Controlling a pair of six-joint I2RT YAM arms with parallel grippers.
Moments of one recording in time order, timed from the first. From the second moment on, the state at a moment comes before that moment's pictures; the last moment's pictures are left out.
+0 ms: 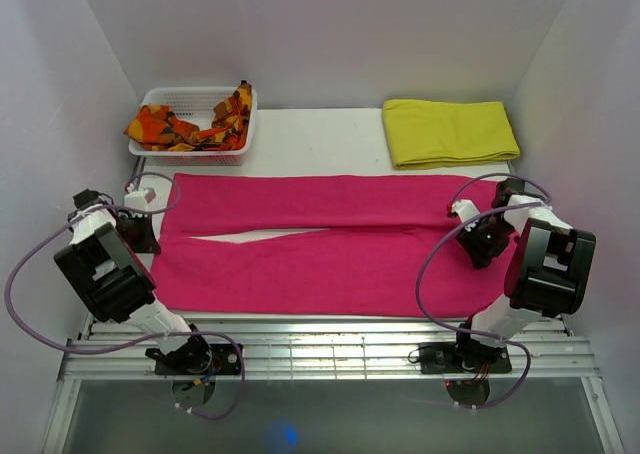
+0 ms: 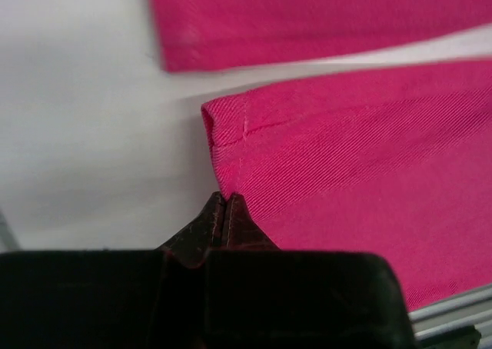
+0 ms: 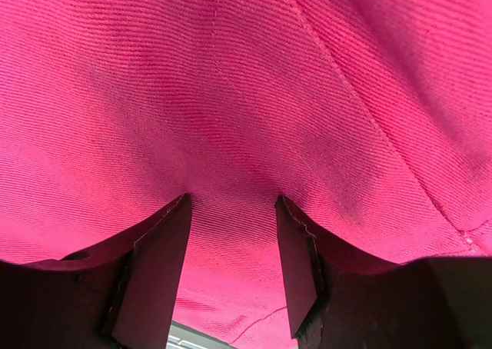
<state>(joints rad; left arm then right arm) 0.66 1.66 1.05 -0.77 0.46 0.72 -0.27 1.61 0.92 -0.81 -0.15 -1.09</state>
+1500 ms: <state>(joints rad) 0.45 1.82 1.52 -0.62 0.70 0.54 -0.37 1.72 1.62 -1.03 -0.53 -0.93</state>
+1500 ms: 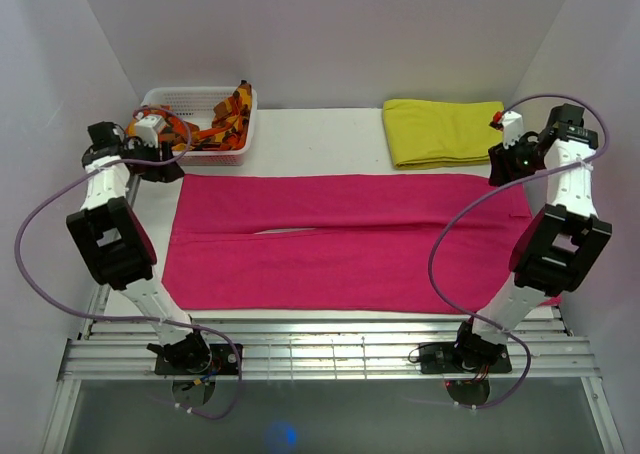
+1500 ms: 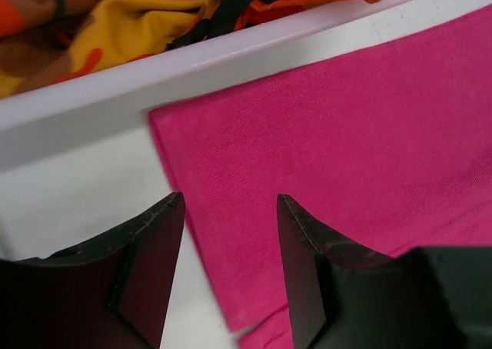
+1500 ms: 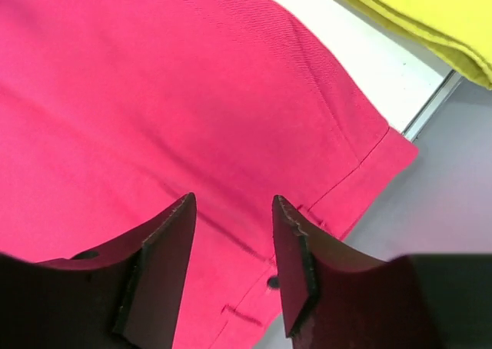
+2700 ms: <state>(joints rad) 0.40 2.15 1.40 -0.03 0.59 0.01 -0.50 2.25 1.93 -0.73 -0.42 -0.56</state>
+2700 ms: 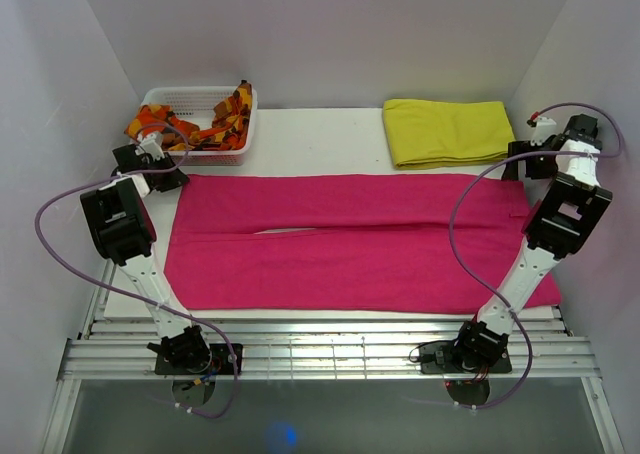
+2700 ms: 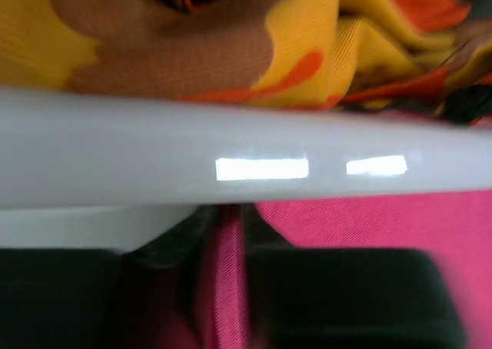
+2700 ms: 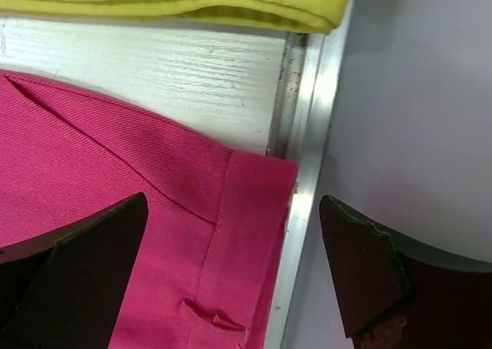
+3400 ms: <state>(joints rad) 0.43 2.15 1.45 -0.18 0.61 0.00 -0.49 2.30 1.86 -0.73 -0.46 -0.67</state>
